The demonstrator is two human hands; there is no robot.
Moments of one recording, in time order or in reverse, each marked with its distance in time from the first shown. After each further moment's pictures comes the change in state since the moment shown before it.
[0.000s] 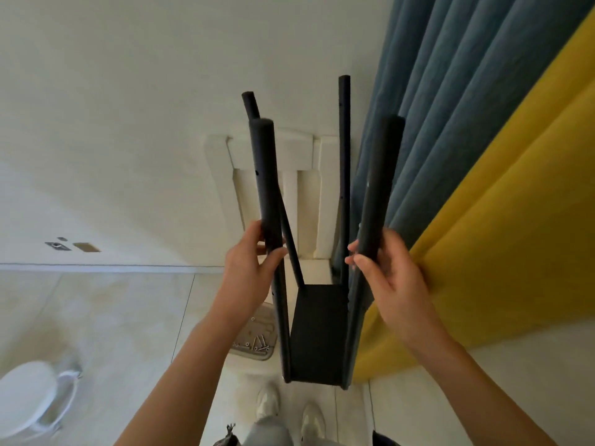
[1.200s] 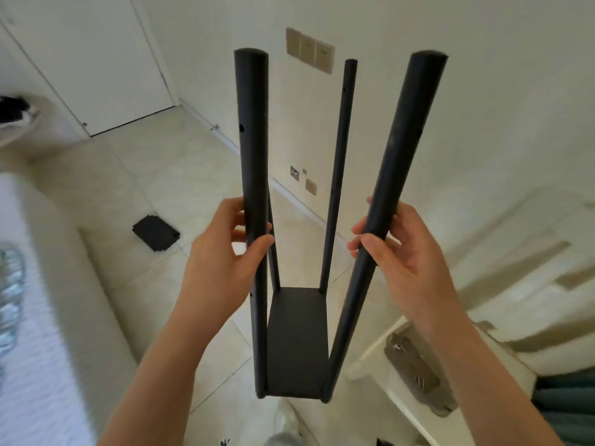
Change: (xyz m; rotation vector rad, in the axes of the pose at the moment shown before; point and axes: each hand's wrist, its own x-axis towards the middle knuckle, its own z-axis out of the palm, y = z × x) left_hand -0.256 -0.140 -0.400 0.129 0.802 -0.361; right_hand -0.080 -0.180 0.432 0.199 -0.827 -0.150
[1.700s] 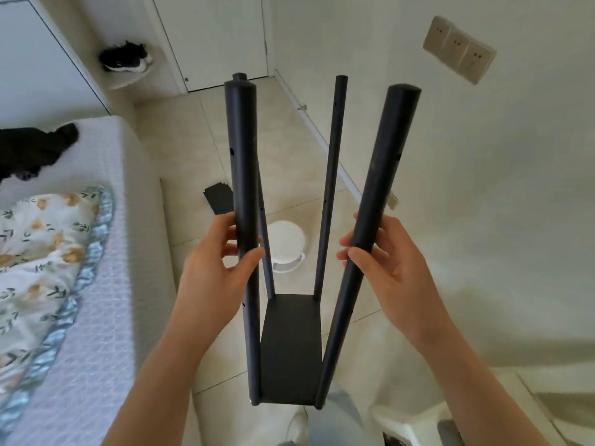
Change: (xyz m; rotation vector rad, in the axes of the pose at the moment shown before) left_hand 0.054 -0.119 -0.098 0.019 0.271 -0.282; right_hand 0.127 0.031 0.165 0.023 -0.375 0.077
